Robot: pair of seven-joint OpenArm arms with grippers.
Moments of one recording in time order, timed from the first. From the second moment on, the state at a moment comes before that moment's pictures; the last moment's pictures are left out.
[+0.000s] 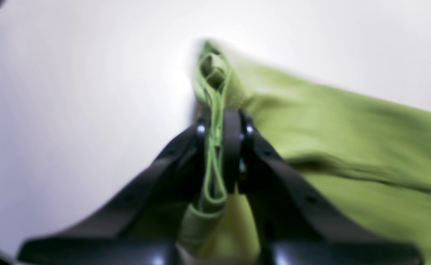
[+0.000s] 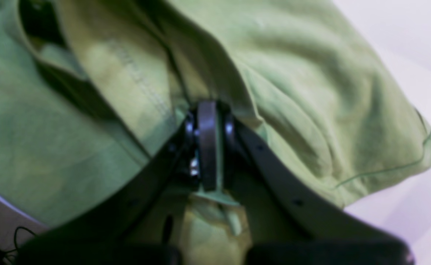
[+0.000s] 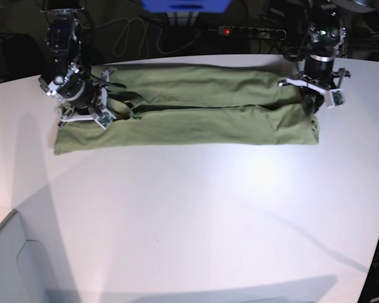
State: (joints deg) left arm 37.3 -8.8 -19.5 115.0 -21.4 -4.6 24.0; right arm -17.2 8.8 7.5 101.8 -12.8 47.3 -41.9
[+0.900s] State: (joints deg) left arm 26.7 -1.4 25.9 103.9 6.9 -4.6 24.0; right arm -17.3 8.8 7.5 101.8 -12.6 47.3 -41.9
